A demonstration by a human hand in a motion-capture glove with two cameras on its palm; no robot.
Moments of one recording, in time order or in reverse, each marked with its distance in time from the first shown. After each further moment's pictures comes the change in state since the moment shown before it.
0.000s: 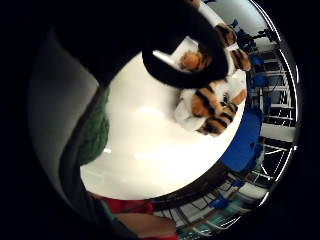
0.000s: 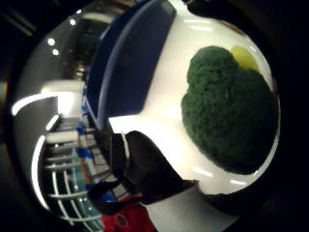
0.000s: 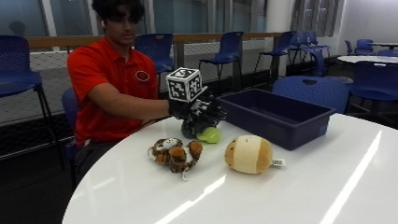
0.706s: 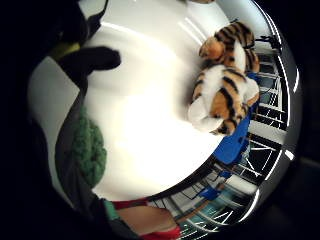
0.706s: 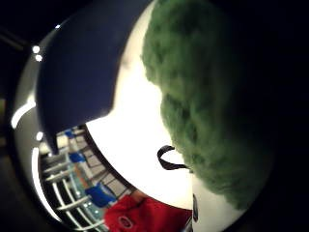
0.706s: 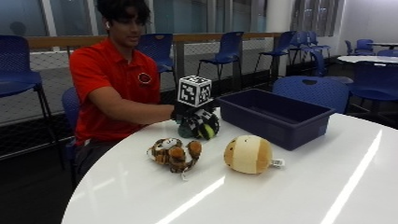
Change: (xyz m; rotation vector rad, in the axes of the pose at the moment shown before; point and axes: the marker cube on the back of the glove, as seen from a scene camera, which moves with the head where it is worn) arm -0.013 -0.001 0.038 -0.120 0.201 0.047
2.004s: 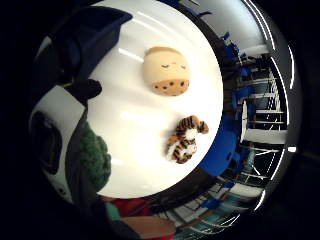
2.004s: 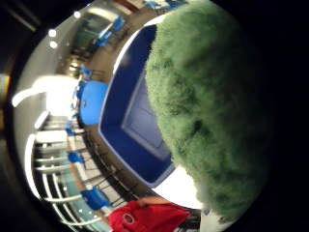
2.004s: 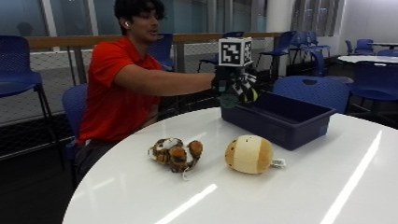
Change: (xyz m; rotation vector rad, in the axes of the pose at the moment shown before) arm -0.054 -0.115 -0.156 0.169 -0.025 -0.073
